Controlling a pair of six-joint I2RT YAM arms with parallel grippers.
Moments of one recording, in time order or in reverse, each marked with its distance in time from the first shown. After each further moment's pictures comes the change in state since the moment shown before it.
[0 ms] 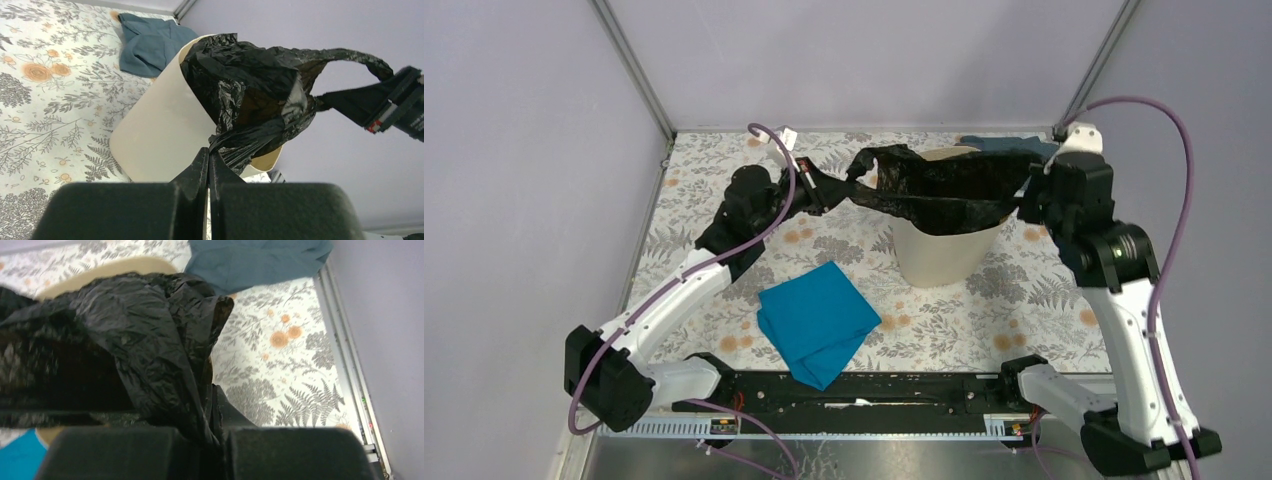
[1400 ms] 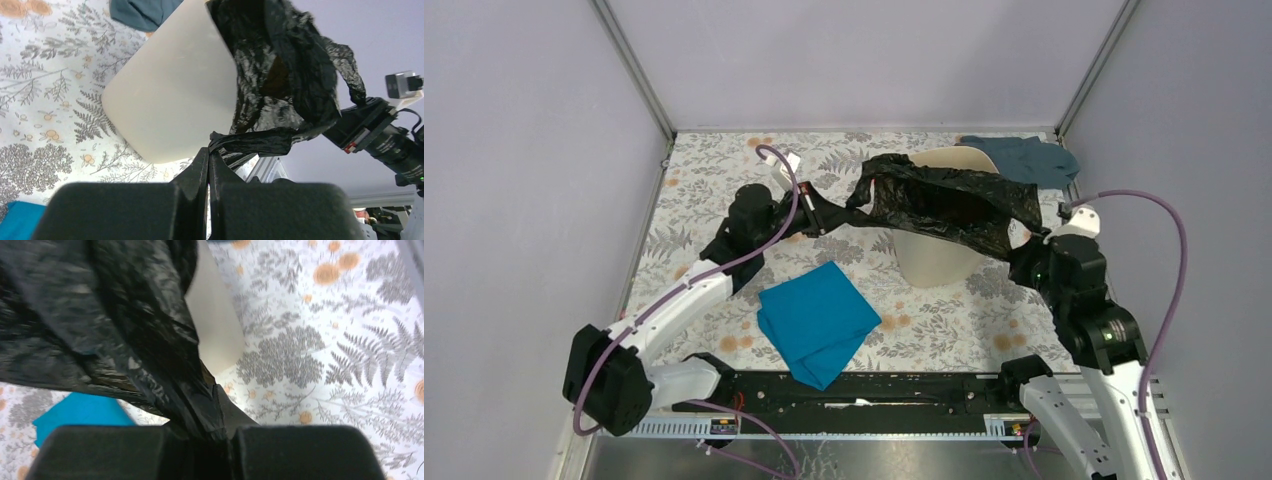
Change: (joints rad) left arm 0.034 -0.017 -0.161 0.054 0.153 -0.050; right arm -0.001 -0.470 -0.511 0.091 -0.138 0.194
